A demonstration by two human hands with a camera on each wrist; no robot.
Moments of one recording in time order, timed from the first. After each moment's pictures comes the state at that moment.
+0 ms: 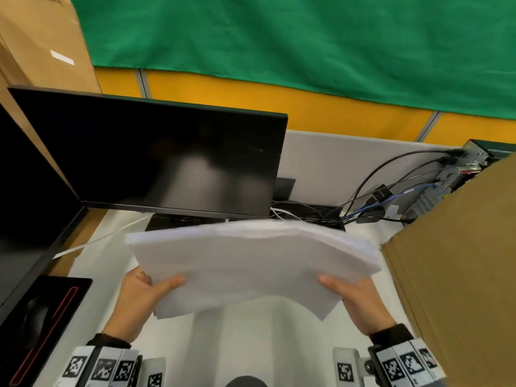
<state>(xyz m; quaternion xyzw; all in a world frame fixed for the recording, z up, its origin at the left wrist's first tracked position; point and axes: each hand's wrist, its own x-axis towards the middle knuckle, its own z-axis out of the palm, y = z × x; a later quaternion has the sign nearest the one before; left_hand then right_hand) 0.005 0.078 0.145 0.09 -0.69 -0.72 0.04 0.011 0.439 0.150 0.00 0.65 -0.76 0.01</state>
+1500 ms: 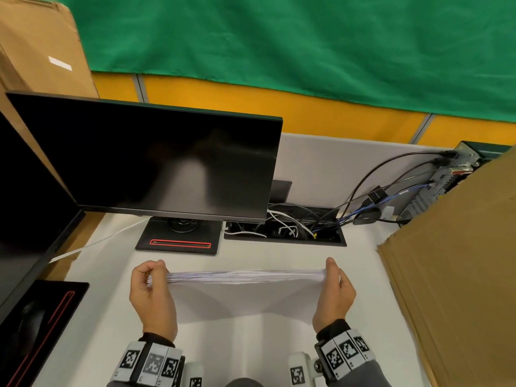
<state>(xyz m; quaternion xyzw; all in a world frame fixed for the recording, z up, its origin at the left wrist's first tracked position) -0.004 0.126 0.128 0.24 -0.56 -0.74 0.29 -0.001 0.378 0.129 0.32 0.57 -0.72 -0.24</state>
